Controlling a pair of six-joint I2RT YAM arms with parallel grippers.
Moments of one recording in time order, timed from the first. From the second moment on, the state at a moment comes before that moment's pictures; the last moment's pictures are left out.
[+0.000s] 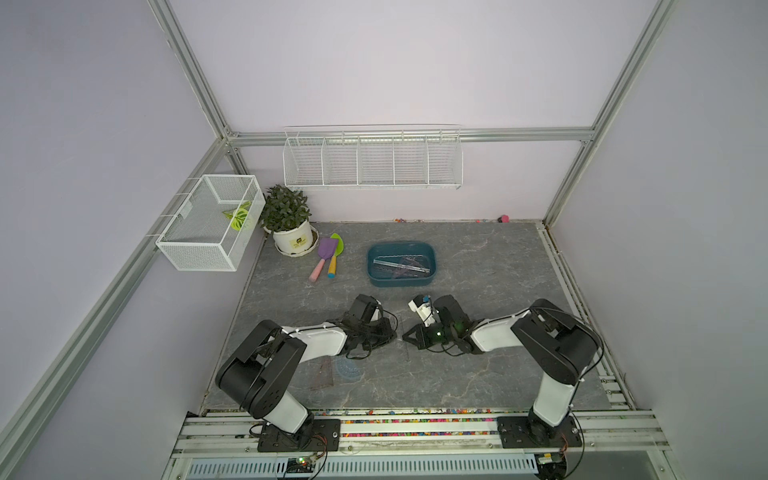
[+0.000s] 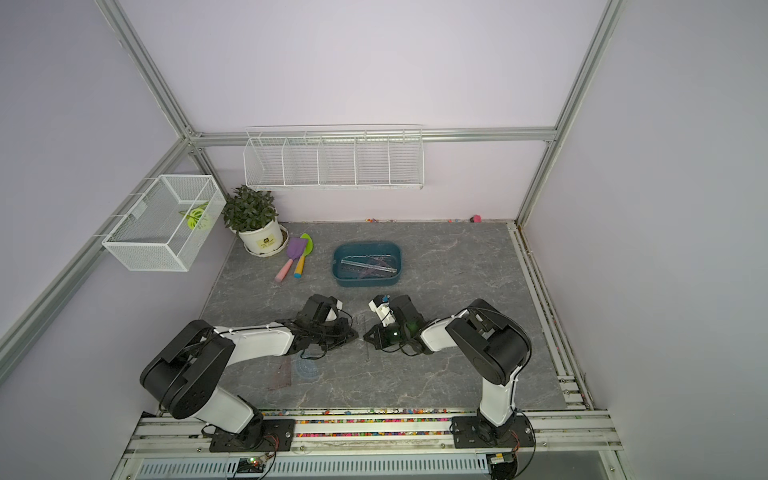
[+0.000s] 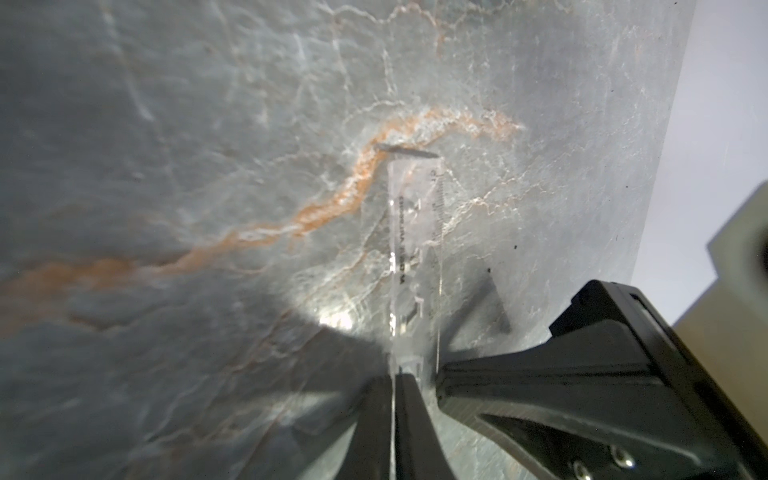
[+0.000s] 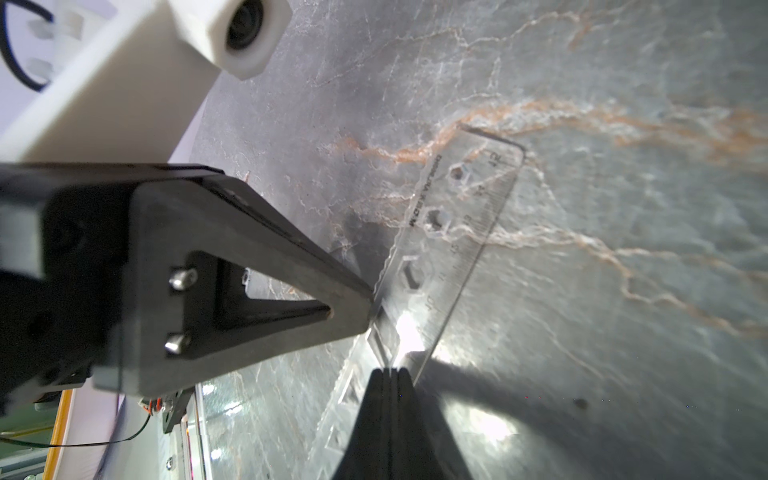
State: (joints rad) left arm -0.64 1.57 0.59 0.07 0.39 -0.86; right arm 0.72 1.84 0.69 0.43 -0.56 0.51
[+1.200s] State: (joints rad) left arm -0.66 1.55 0.56 0.08 0.37 -0.88; right arm 0.71 1.84 0.72 0.37 -0.56 0.53
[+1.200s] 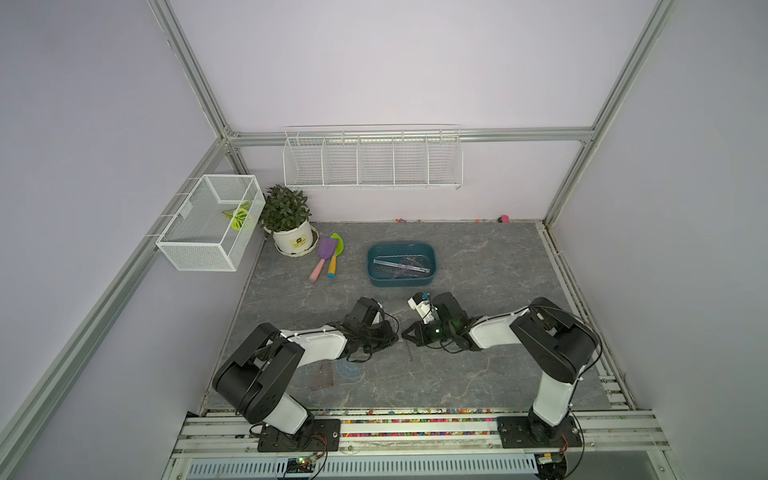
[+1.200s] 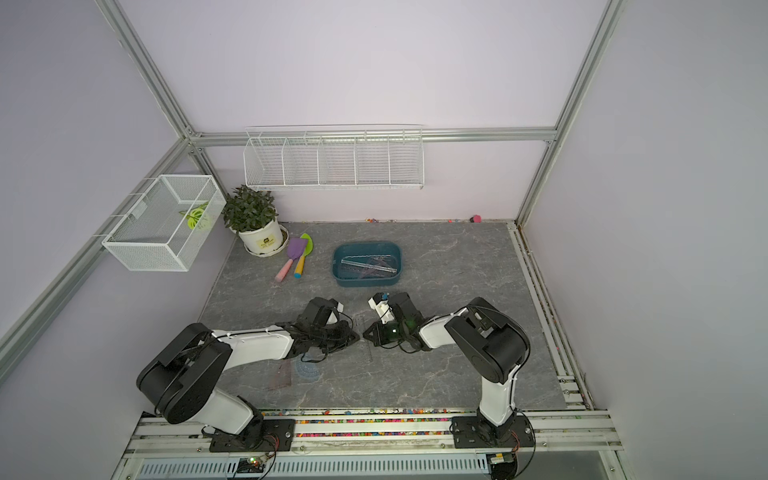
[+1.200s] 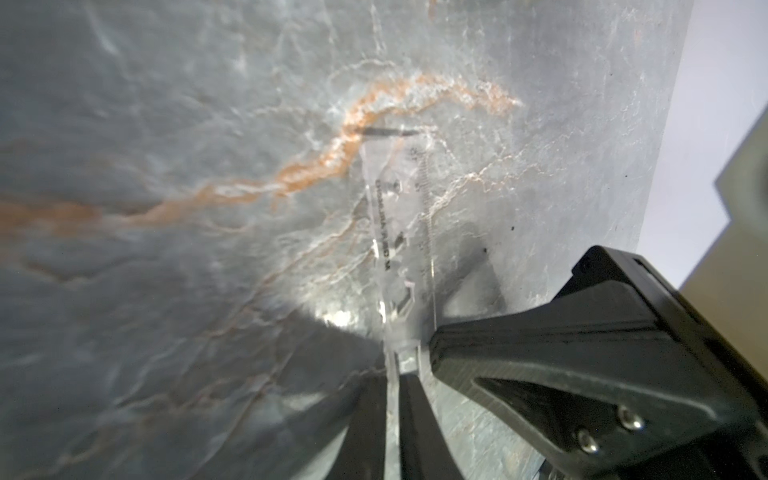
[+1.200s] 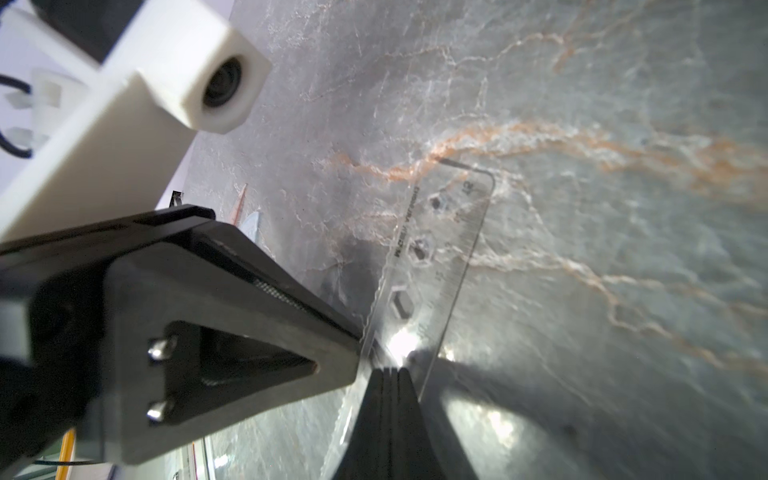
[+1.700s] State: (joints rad) left arm -0.66 1.55 0.56 0.09 0.38 -0.88; right arm 0.71 1.80 0.72 0.26 -0.54 0.53
